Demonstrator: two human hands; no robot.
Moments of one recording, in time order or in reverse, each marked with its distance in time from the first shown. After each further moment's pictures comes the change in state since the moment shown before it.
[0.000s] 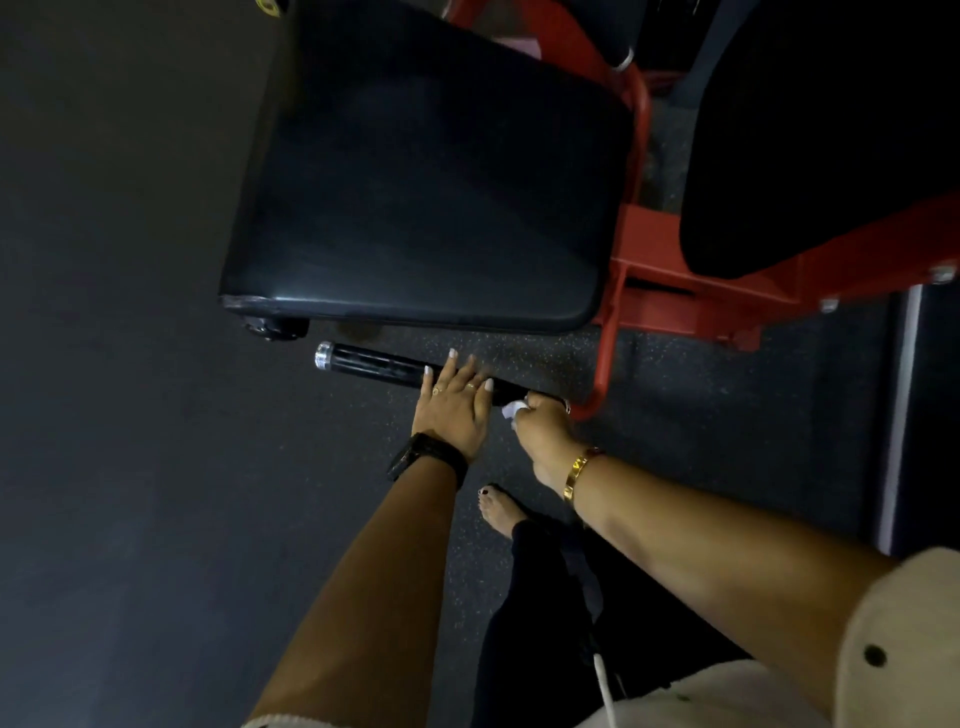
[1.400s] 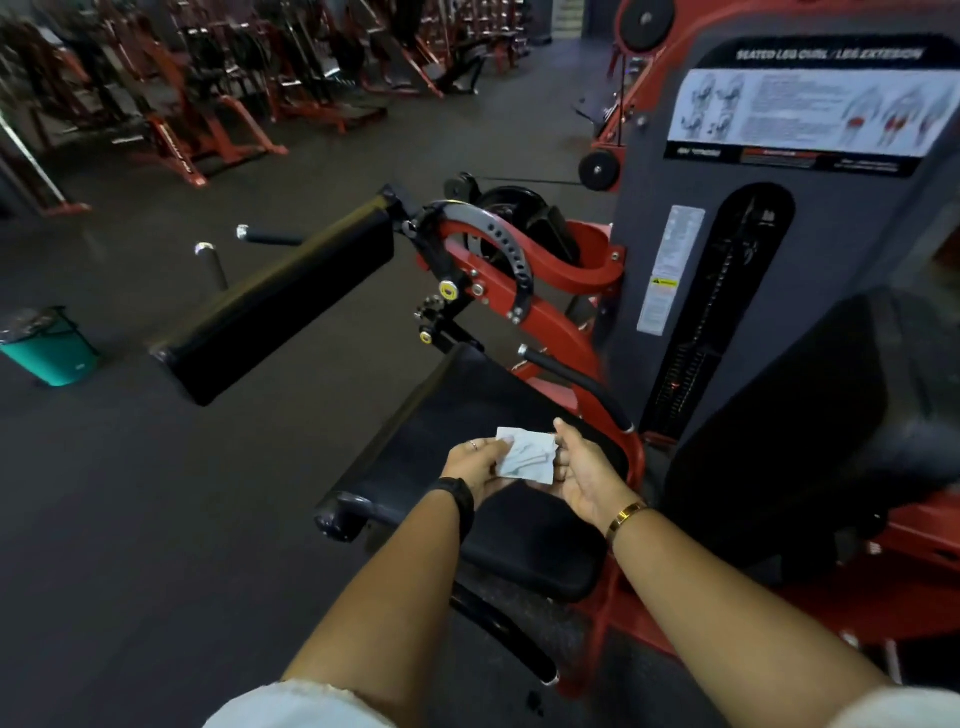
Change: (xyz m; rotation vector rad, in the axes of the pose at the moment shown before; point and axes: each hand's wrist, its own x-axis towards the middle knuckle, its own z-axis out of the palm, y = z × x) left_hand -0.066 0.071 -0.256 -1.743 0.289 -0.109; right_hand -0.158 -0.269 -0.058 0.237 -0.291 -0.410
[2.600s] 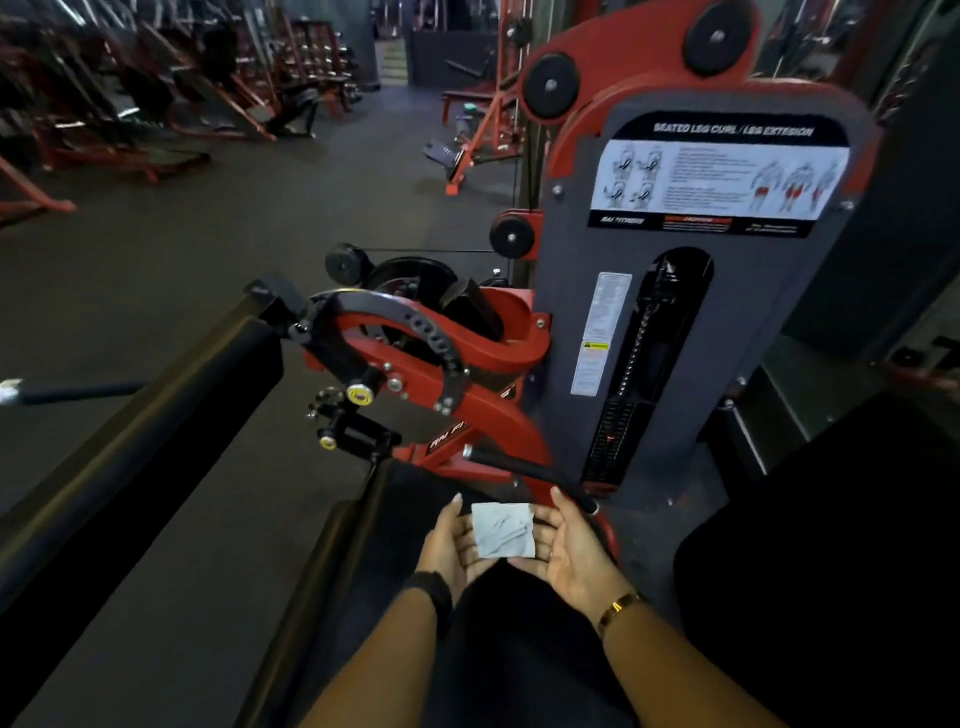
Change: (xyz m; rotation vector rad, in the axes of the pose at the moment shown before) left_hand 0.218 0.089 -0.015 0.040 -0.234 -0.215; right_hand 0.168 -0.057 0.044 0.267 0.201 0.023
